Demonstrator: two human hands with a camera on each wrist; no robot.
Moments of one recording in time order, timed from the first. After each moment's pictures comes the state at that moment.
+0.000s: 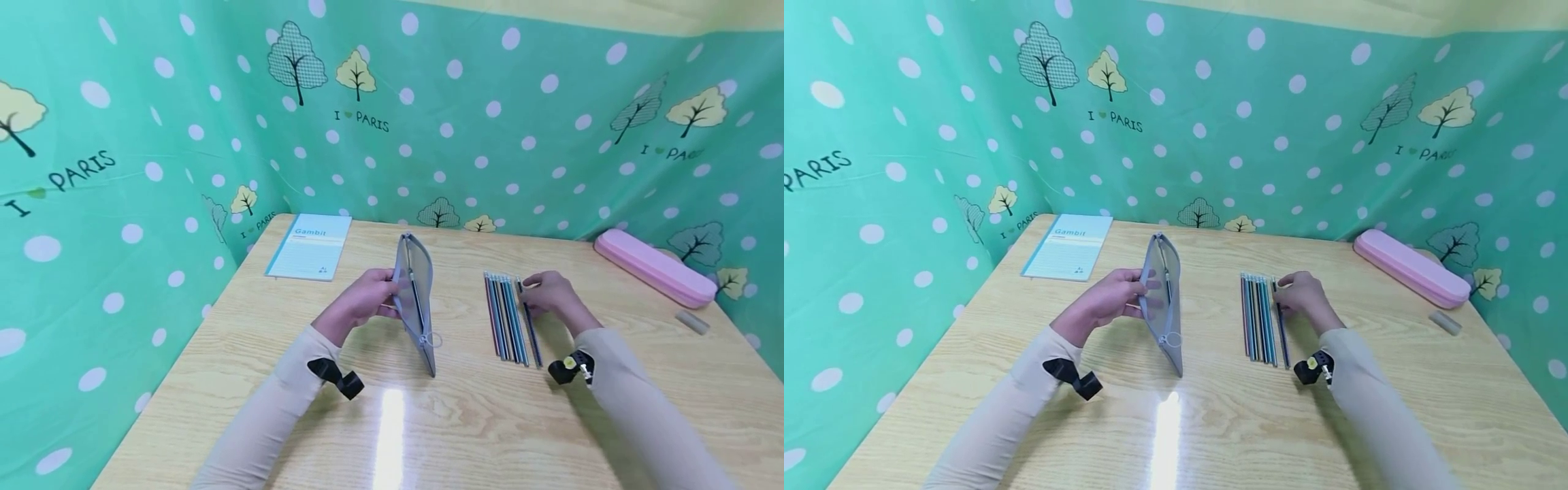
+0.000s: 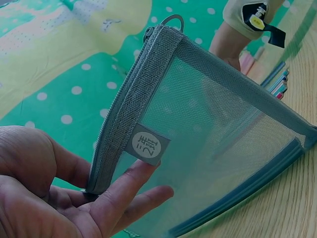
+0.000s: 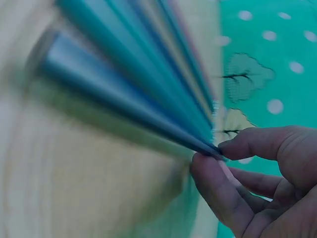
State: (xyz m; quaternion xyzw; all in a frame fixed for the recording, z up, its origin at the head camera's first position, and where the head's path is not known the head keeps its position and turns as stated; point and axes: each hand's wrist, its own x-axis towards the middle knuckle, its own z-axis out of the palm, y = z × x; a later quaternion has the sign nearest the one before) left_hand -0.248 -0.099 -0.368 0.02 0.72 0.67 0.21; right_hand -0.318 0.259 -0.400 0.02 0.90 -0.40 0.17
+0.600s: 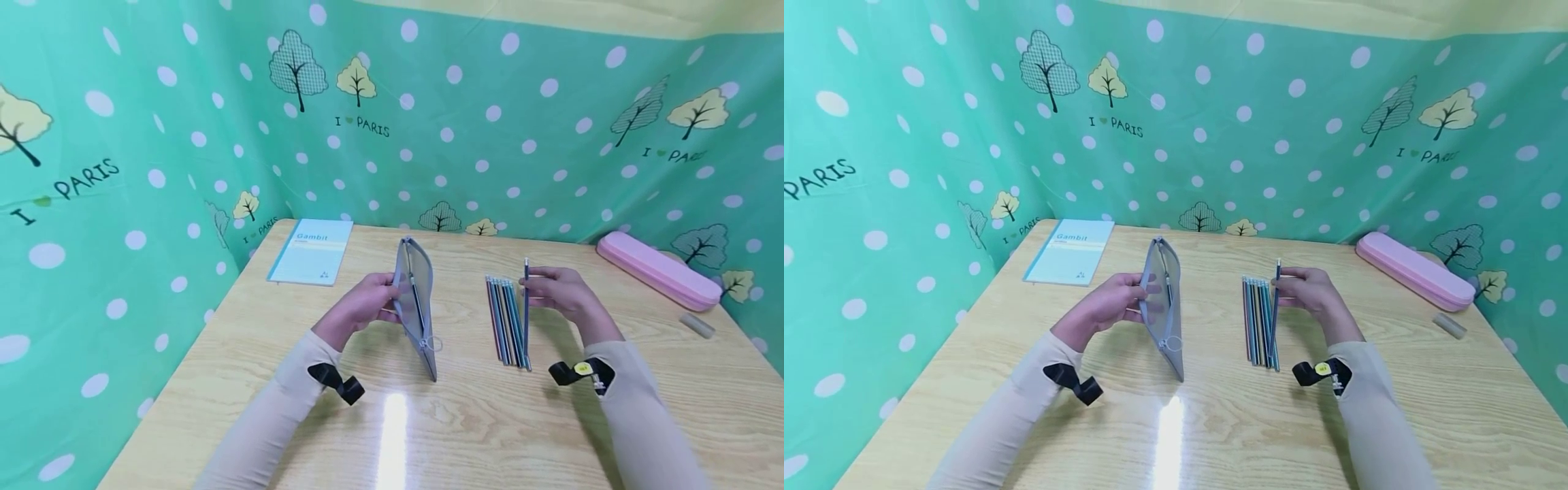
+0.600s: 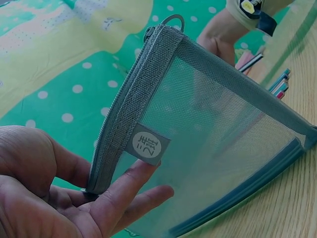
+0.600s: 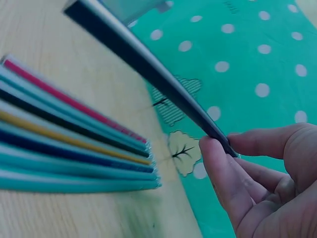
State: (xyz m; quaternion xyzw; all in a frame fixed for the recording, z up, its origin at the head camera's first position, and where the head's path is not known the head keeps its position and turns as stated) left_hand -0.247 -0.100 -0.369 0.03 0.71 0.67 0.21; right_hand -0.307 0.268 -0.380 -0.01 0.77 -0.62 0.19
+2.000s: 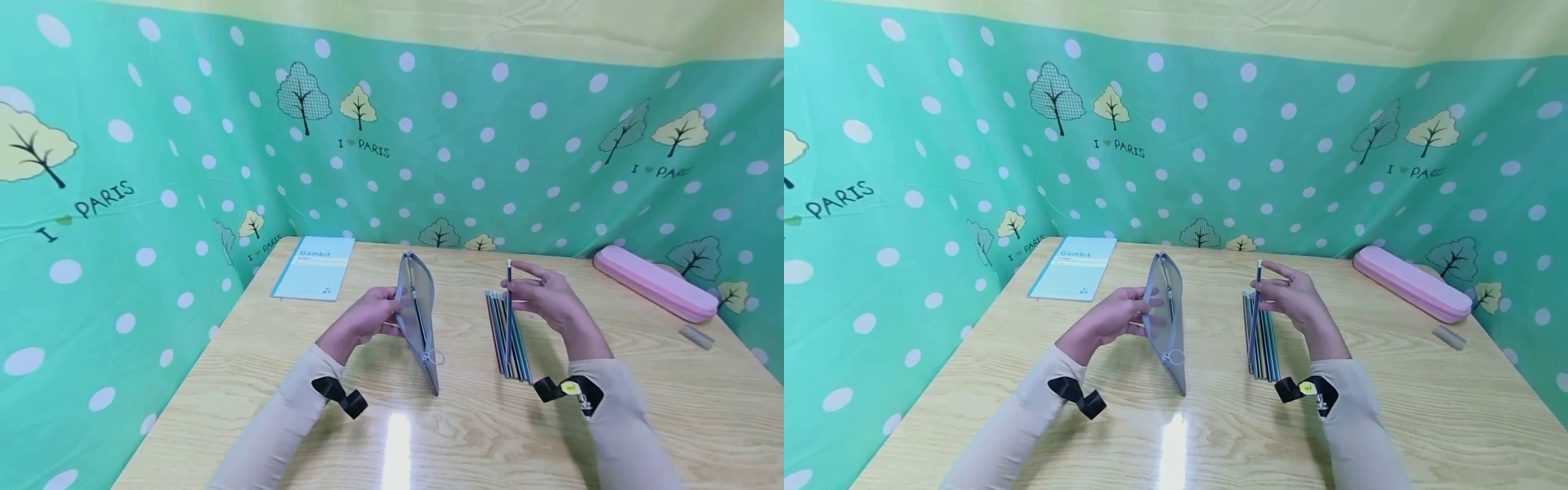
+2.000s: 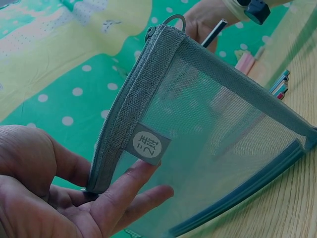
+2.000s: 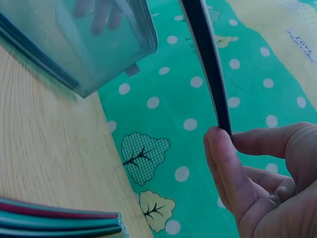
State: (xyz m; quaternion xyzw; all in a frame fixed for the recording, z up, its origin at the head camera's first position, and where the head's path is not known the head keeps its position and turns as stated) left_hand -0.236 -0.095 -0.368 0.04 0.73 0.66 0.19; right_hand -0.277 0.232 -0.352 -0.06 0.73 -0.67 0.14
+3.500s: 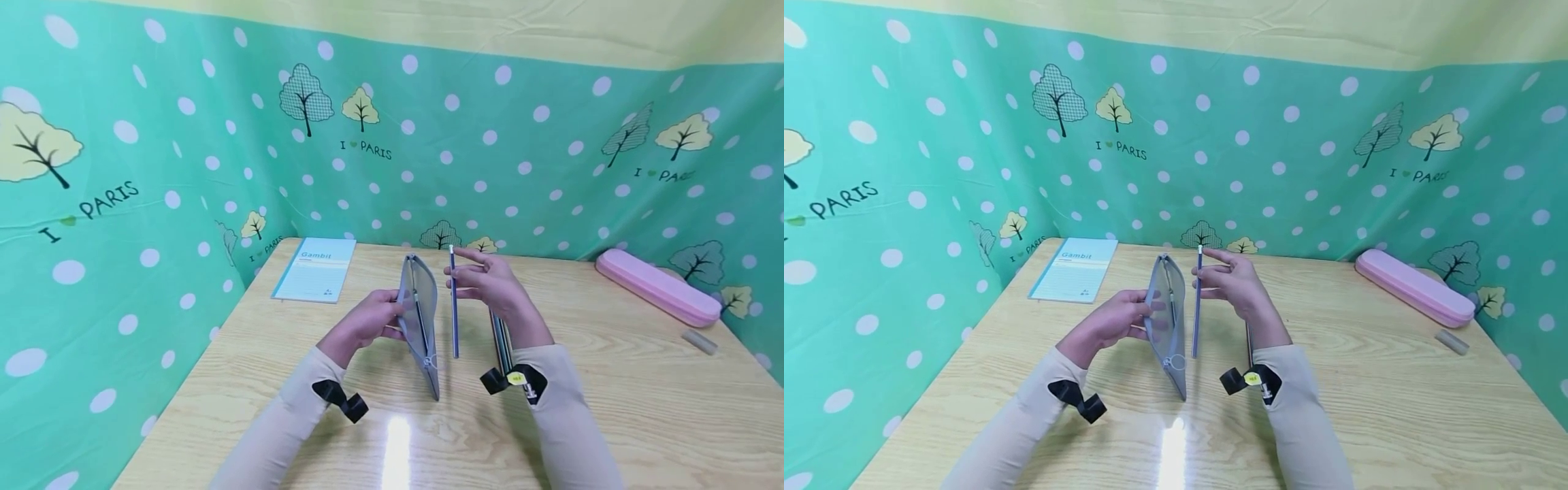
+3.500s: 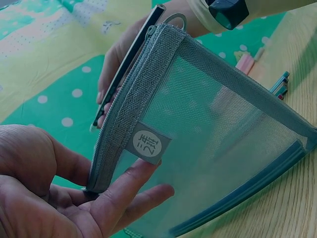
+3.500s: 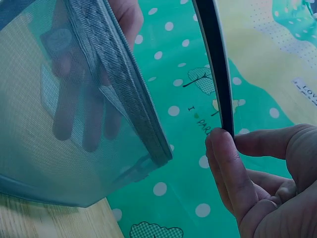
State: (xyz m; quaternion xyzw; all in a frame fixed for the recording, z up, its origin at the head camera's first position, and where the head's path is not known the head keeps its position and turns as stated) left_hand -0.237 -0.094 -0.371 0.04 0.72 0.66 0.20; right_hand -0.280 0.144 -0.331 -0.12 0.69 -0.70 0.14
